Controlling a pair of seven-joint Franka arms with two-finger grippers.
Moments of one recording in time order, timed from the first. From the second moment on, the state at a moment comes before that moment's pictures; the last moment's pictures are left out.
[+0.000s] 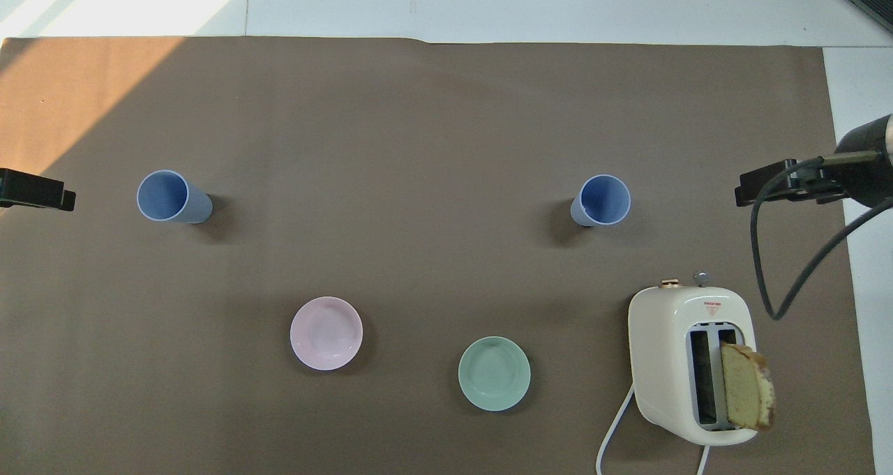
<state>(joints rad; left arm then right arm) -0.07 -0.02 0.10 -1.59 -0.05 1.60 0.16 -0.06 0.04 0.10 -1.49 0.02 1.53 0.02</state>
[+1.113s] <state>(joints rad) -0.07 -0.01 0.09 -1.75 -0.05 1.86 0.16 -0.06 0.04 0.10 -1.49 0.02 1.53 0.02</state>
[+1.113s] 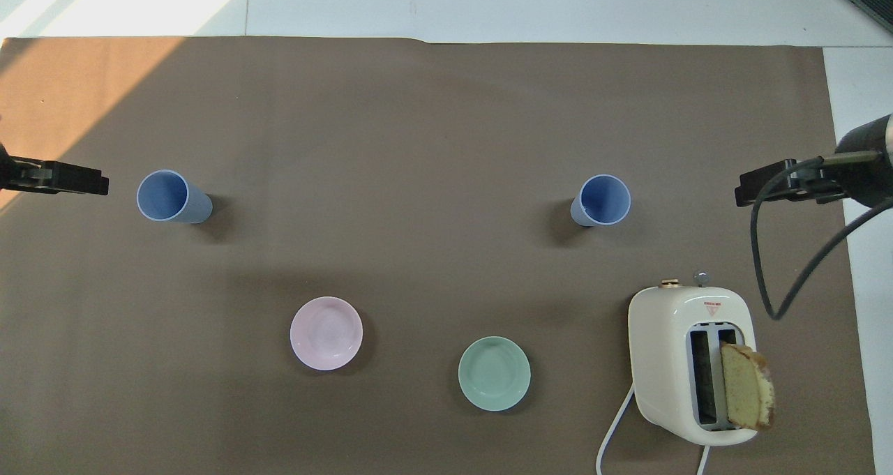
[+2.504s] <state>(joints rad) -0.04 0.20 0.11 -1.97 -0.11 2.23 0.27 -0.06 0.04 0.10 -1.49 0.02 1.53 0.02</state>
